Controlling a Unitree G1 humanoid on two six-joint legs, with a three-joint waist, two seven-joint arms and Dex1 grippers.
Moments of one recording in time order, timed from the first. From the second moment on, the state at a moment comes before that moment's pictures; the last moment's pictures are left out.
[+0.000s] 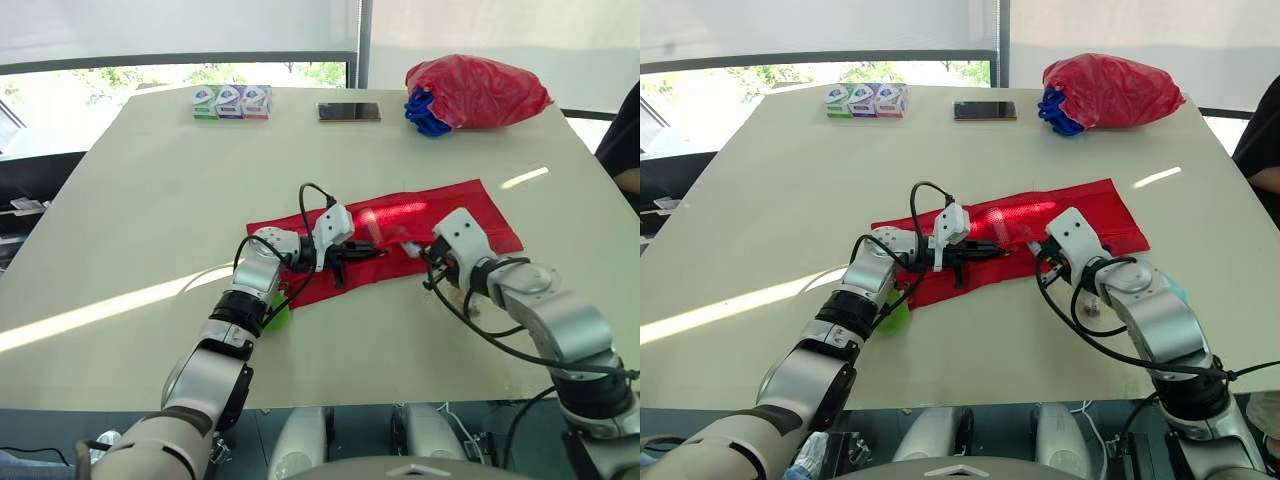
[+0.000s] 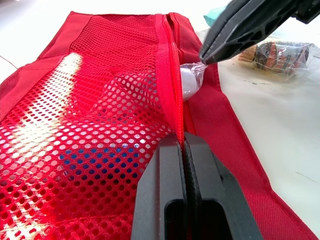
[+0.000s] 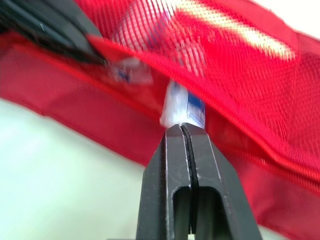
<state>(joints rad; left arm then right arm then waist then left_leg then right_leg) -0.71 0.31 -0.21 0.61 -0.12 -0.01 -1.17 -0.36 -0.48 0.18 -0.53 0.16 1.13 0.46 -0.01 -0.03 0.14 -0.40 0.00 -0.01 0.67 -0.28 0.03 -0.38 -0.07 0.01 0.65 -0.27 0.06</state>
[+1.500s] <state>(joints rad) -0.70 0.31 -0.21 0.57 -0.12 -0.01 -1.20 -0.49 -0.34 0.34 -0.17 -0.01 0.73 0.41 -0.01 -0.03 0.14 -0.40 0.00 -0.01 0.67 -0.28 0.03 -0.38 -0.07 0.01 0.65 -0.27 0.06</state>
